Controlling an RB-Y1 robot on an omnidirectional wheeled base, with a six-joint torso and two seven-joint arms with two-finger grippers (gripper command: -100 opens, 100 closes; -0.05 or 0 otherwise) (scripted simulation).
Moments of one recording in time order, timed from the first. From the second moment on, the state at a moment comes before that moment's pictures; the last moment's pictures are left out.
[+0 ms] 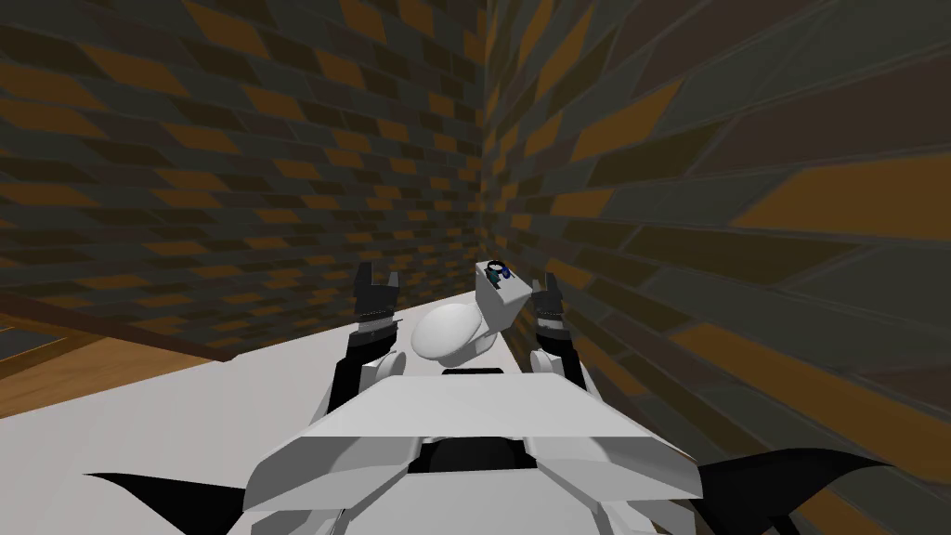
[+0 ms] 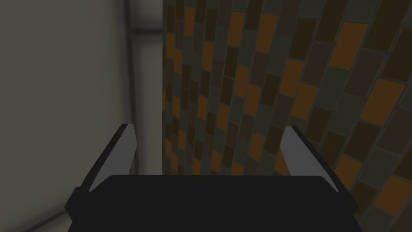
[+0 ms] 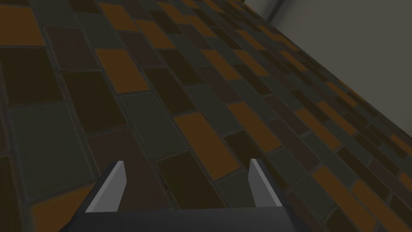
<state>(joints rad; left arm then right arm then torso) 0.53 -0.01 -0.01 -2.37 0.06 -0.45 -0.09 0.50 -0.02 0.06 -2.21 -0.02 -0.48 0.07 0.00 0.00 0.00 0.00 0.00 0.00</state>
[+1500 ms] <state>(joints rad) 0.53 -0.01 -0.01 -2.37 0.06 -0.45 -0.09 0.51 -0.30 0.12 -2.15 0.09 -0.44 0.07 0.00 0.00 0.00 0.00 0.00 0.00</state>
